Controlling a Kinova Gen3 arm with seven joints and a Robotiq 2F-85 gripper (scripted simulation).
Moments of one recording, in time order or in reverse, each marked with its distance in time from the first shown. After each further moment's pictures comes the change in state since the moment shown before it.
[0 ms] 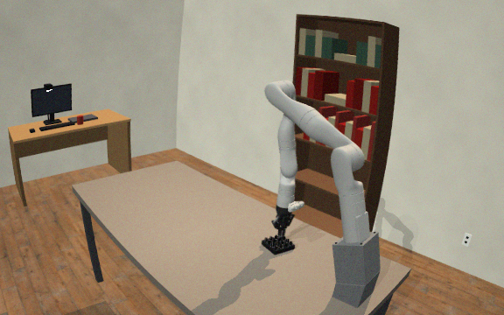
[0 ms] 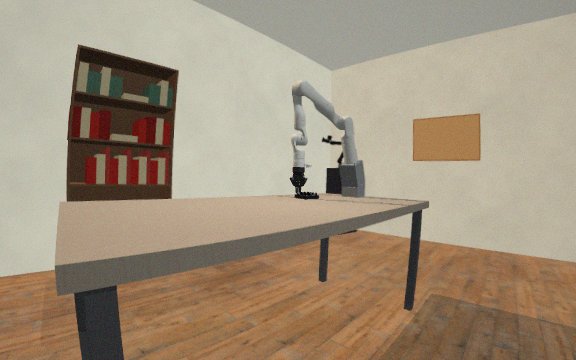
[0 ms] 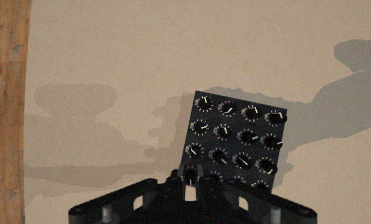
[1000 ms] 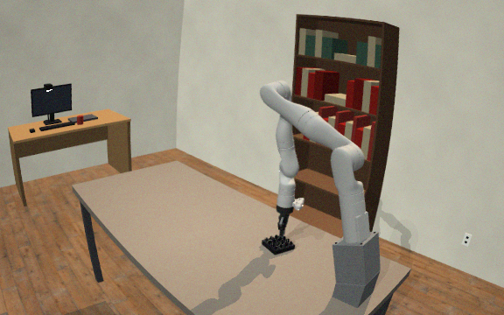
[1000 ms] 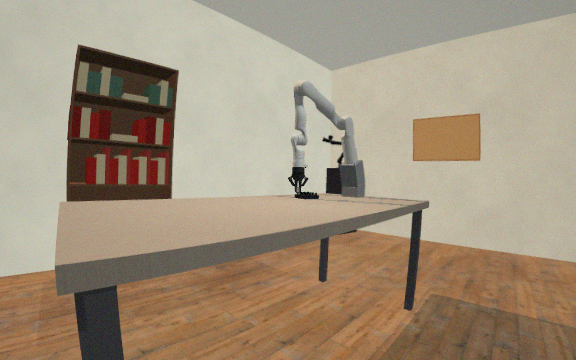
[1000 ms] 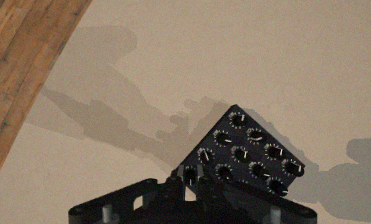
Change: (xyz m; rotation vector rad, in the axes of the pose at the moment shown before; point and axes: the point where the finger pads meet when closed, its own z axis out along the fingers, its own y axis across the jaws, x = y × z) arm 0.000 -0.002 -0.001 0.000 0.004 -0.518
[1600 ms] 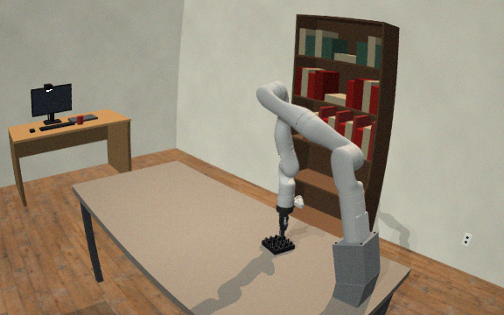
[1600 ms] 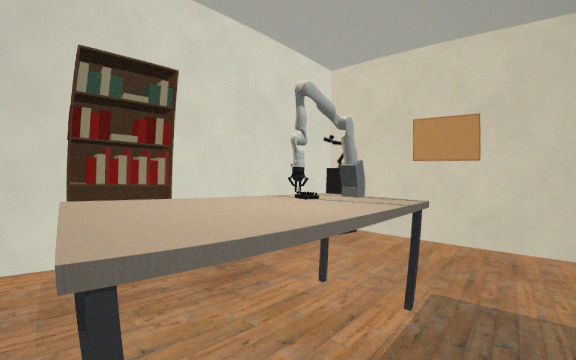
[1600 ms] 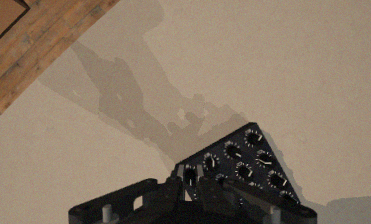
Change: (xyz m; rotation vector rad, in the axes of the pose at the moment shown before) arm 0.000 0.000 0.000 0.000 0.000 -0.331
